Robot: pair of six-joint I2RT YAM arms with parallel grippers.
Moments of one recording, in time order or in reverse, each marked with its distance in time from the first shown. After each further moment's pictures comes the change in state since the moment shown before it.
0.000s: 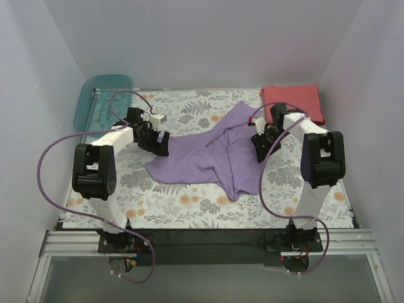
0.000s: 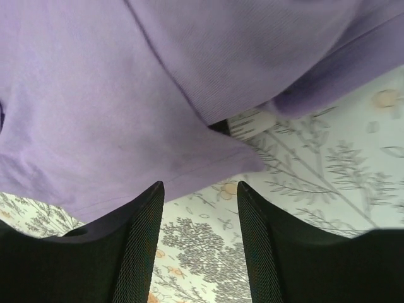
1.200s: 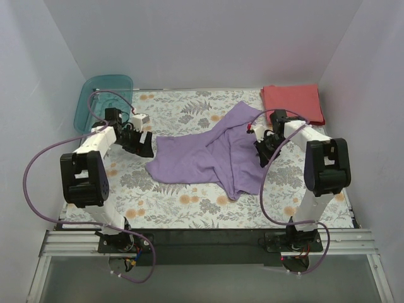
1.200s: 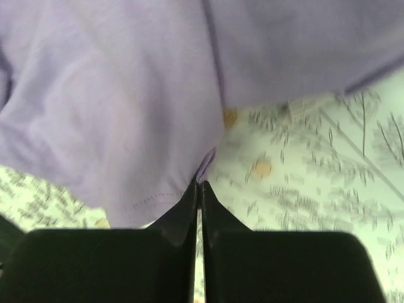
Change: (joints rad) left arm 0.190 -0.101 0.000 -0.193 0.101 0.142; right arm 0.027 -0.088 -0.117 0.073 0.005 -0.047
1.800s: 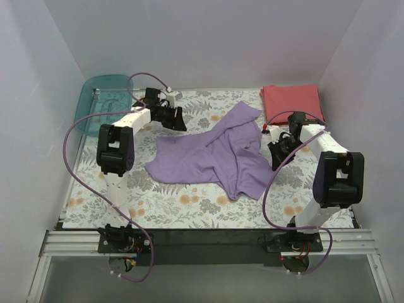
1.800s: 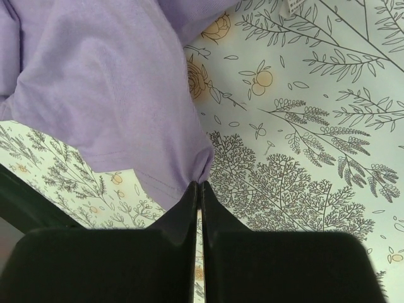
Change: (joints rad) left arm -0.271 0.484 0.517 0.246 0.122 -0.321; right arm -0.141 -0.179 -0.076 -0.136 -0.027 -0.012
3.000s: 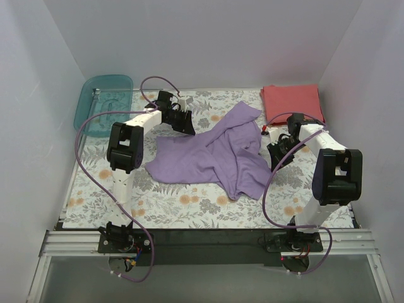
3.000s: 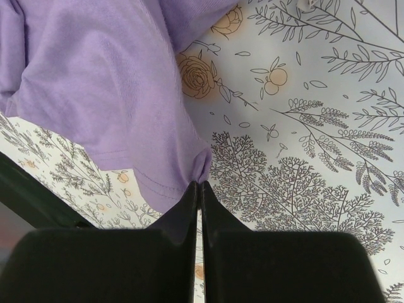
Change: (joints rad) left arm -0.080 0.140 0.100 -0.005 0.007 -0.061; right arm 0.000 0.031 0.000 -0.018 -0.018 0.000
